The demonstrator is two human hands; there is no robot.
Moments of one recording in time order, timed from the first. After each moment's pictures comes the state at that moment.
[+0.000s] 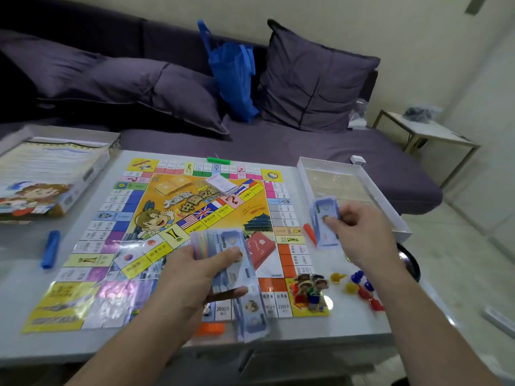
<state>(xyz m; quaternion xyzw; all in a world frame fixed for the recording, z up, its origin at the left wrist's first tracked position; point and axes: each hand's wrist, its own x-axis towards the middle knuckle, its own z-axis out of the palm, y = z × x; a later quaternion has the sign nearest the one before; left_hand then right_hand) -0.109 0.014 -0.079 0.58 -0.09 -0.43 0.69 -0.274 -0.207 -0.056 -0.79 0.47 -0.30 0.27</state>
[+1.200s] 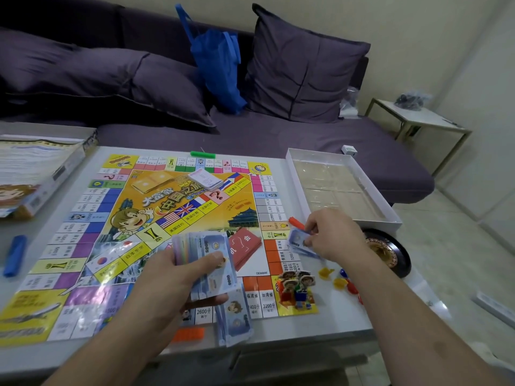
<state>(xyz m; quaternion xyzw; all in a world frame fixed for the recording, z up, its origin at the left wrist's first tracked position) -0.111 0.005 -0.088 0.60 -0.10 -0.43 0.67 -0.258 -0.257 -0.097 -0.89 0.46 -0.01 0.04</state>
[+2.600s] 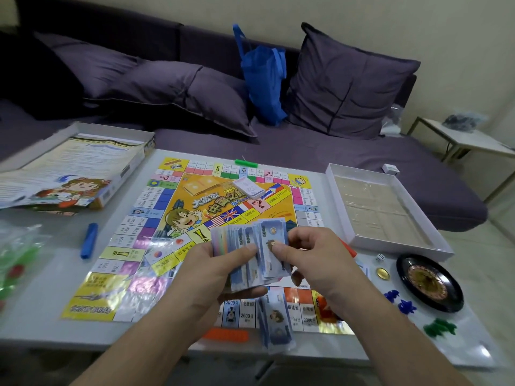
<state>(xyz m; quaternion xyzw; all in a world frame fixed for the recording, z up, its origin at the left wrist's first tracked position) -0.090 0.021 -0.081 0.53 -0.09 -0.44 0.72 -0.206 -0.127 -0.063 -0.77 0.33 -0.16 0.53</state>
